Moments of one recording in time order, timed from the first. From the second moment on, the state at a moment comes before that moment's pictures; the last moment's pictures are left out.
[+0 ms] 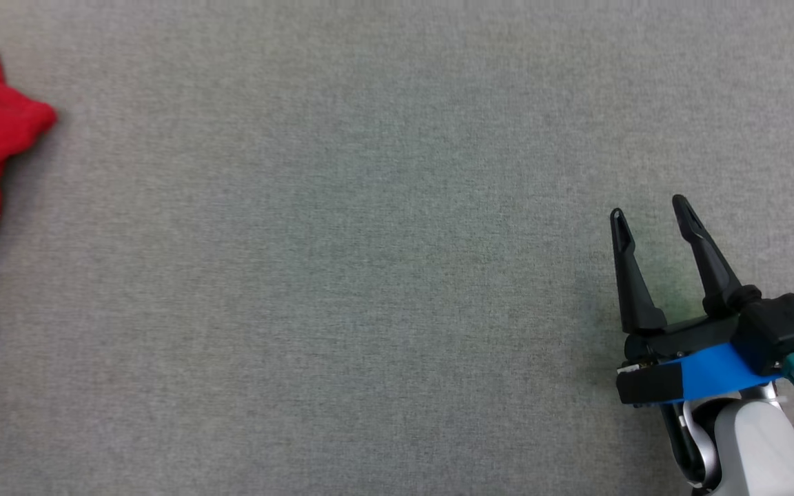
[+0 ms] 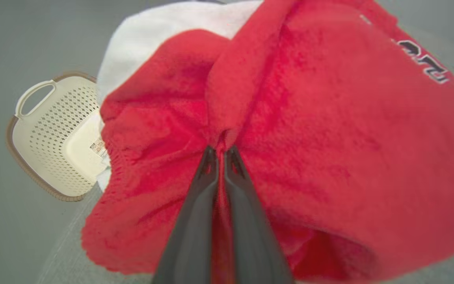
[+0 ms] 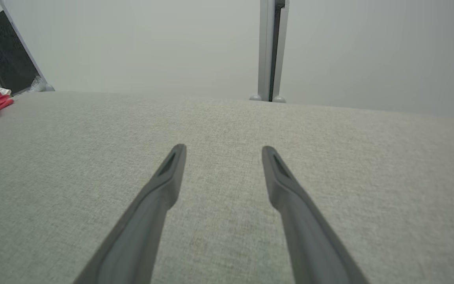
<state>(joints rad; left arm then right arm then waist) -0.47 0.62 0.21 0.53 -0.61 -0.04 0.46 -0.22 -0.05 0.02 0.00 0.05 0.13 -0.17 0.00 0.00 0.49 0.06</state>
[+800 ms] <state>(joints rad) -0.88 0.64 -0.12 0.09 -0.55 -0.12 0.49 -0.14 -0.05 0.04 0.19 0.20 0.13 -0.25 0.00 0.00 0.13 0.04</state>
